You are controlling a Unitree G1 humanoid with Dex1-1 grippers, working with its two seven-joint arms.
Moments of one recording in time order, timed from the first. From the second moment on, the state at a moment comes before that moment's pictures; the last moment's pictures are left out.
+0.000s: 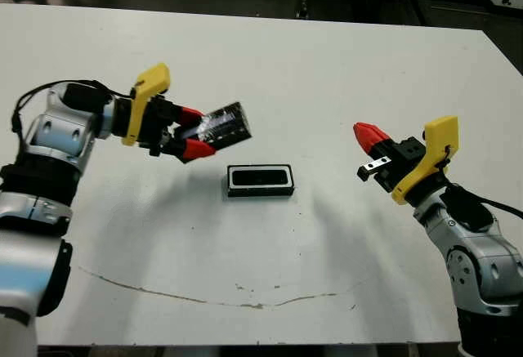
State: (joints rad) left arm -0.85 0.58 -0.19 0.64 -0.13 0.22 -1.43; right arm -0.18 -0.35 -0.08 -0.30 0.34 0.49 0.37
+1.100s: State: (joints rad) left arm -0.78 0.56 -0.26 0.68 -0.11 0.22 -1.45; right arm -0.18 -0.35 -0.08 -0.30 0.35 0.50 0.37
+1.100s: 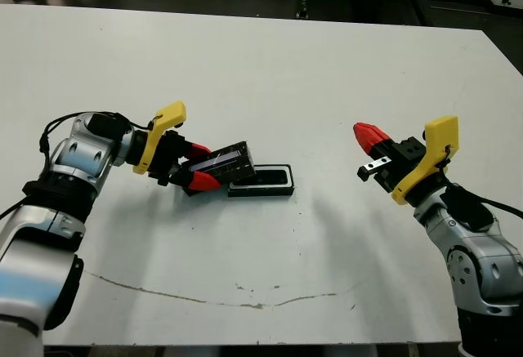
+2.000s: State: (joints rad) left arm -0.74 0.54 -0.27 0.62 -0.12 0.24 -1.44; right arm -0.18 -0.35 -0.08 -0.31 0.35 0.51 0.37
